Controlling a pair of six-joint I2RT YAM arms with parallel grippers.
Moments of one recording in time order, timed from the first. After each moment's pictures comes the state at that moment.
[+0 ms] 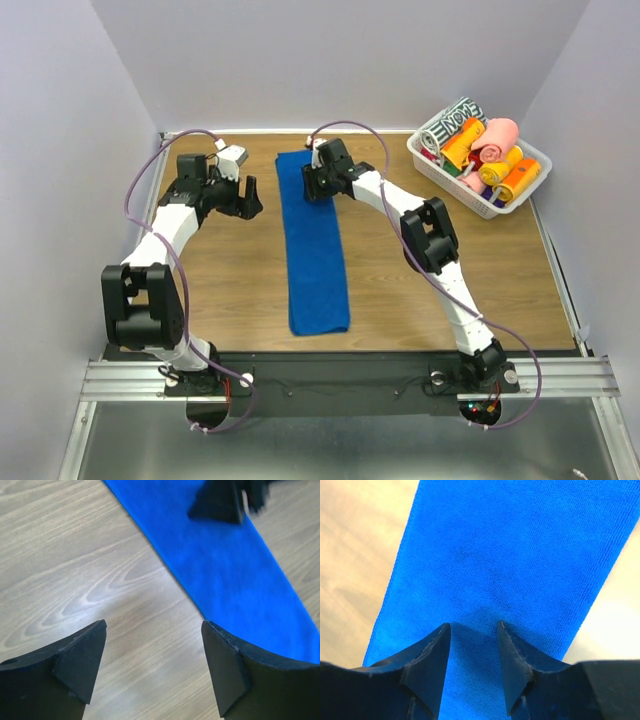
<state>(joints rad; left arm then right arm) -0.02 1.53 1.11 -0.29 0.51 0.16 0.58 2.51 2.16 -0.40 -0.13 0.18</state>
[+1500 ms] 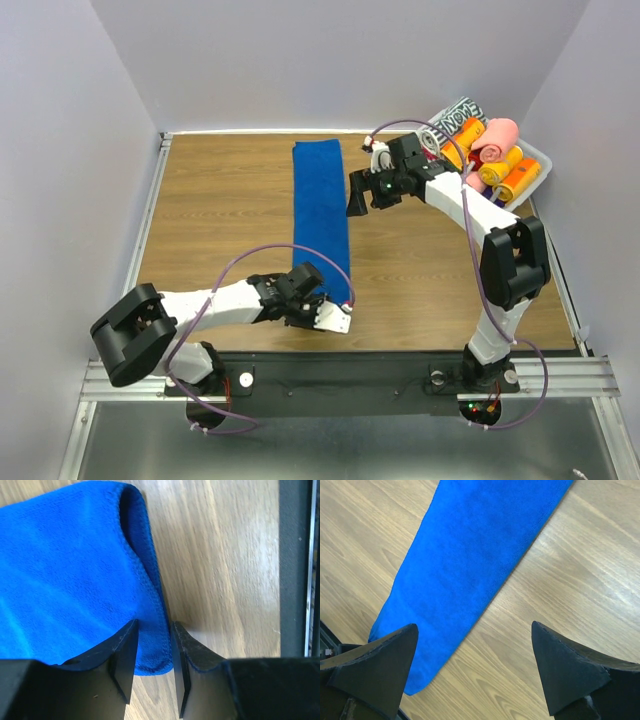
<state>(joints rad) -0.99 1.33 0.61 -0.36 0.18 0.84 0.40 1.83 1.51 -0.55 -0.46 0.08</state>
